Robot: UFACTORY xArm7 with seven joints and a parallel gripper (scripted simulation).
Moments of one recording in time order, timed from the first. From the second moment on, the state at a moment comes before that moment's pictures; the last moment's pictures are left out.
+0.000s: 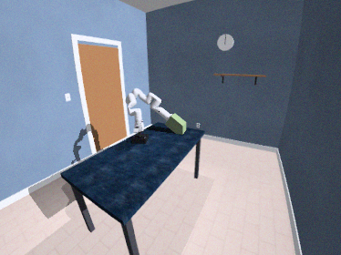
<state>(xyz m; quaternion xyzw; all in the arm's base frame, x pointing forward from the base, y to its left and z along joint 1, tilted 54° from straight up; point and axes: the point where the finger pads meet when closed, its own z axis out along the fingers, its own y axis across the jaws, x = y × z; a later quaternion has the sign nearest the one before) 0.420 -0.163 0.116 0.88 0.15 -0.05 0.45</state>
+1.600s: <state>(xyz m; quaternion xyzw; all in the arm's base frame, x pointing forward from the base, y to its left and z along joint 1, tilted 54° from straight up) 0.413 -0.132 0.140 0.88 0.15 -0.05 0.45</state>
